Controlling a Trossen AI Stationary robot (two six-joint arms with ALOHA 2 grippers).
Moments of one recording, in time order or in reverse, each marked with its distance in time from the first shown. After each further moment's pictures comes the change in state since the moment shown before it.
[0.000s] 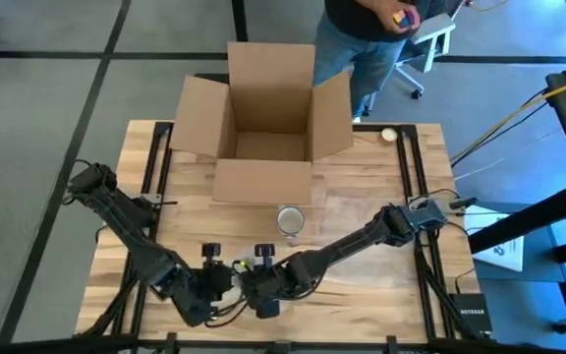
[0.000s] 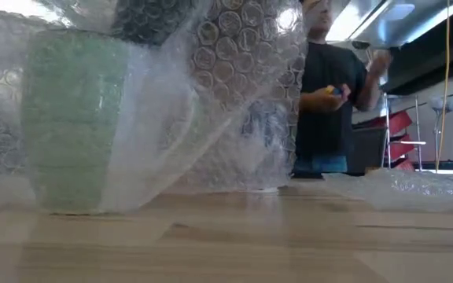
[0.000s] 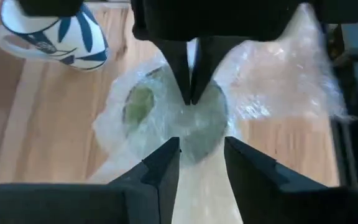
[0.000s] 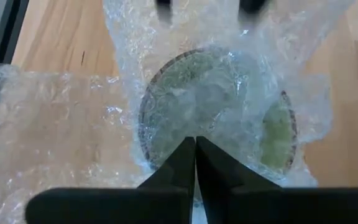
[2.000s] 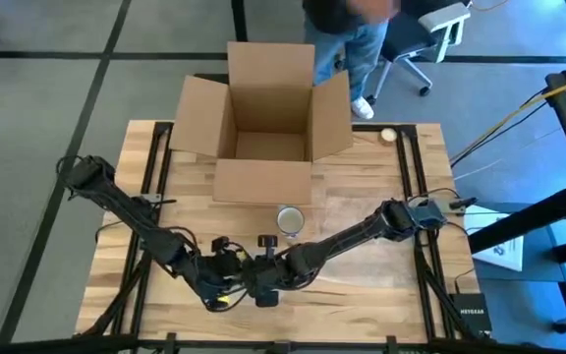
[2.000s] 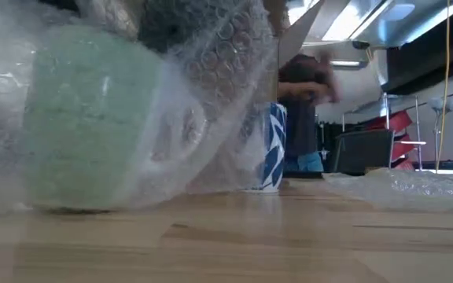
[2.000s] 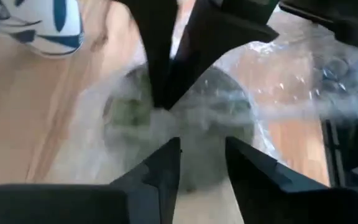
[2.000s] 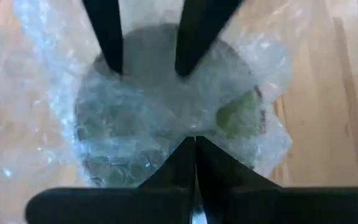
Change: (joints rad) left arm 0.082 -0.129 -0.255 0.333 0.150 -0.029; right arm -0.040 -0.028 -0.097 0.020 0.001 0.031
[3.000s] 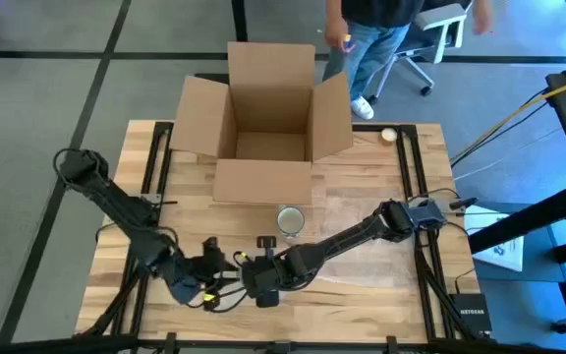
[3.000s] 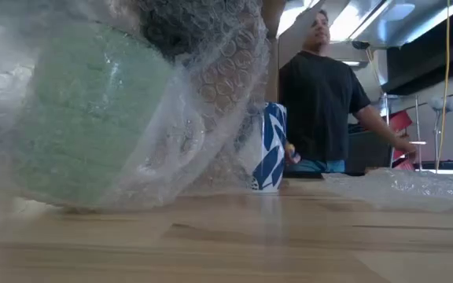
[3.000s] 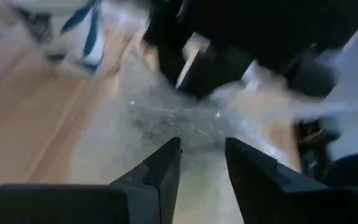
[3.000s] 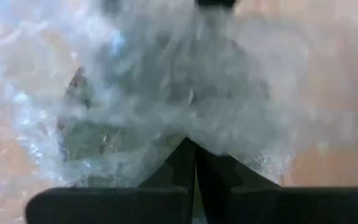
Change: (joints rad) left arm -0.066 -0.046 -0.125 0.243 -0.224 -0.070; right arm 0.002 0.004 -0.001 0.019 0.015 -0.031
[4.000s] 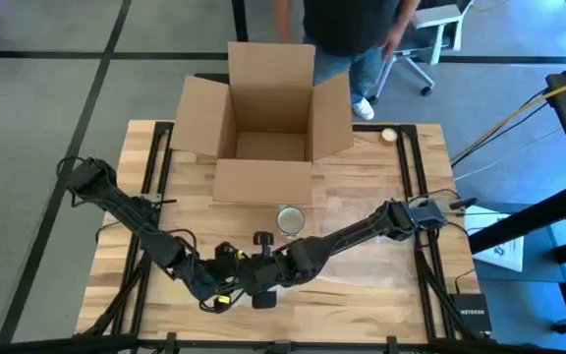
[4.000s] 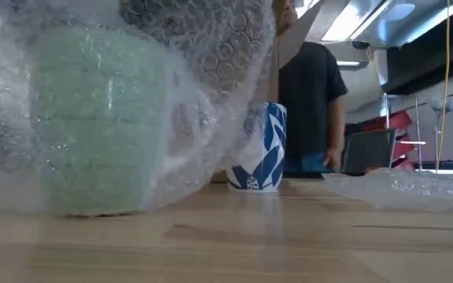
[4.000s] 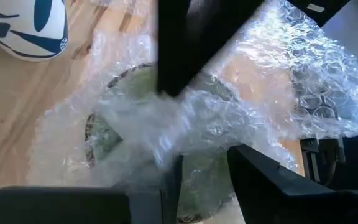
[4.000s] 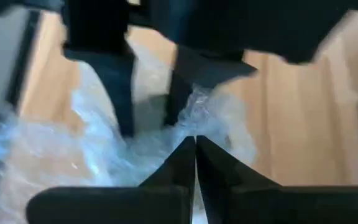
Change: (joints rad) left arm 0.066 0.131 0.002 0.053 0.186 -0.009; right arm 0.002 -0.005 0.173 -0.088 -0.067 0.003
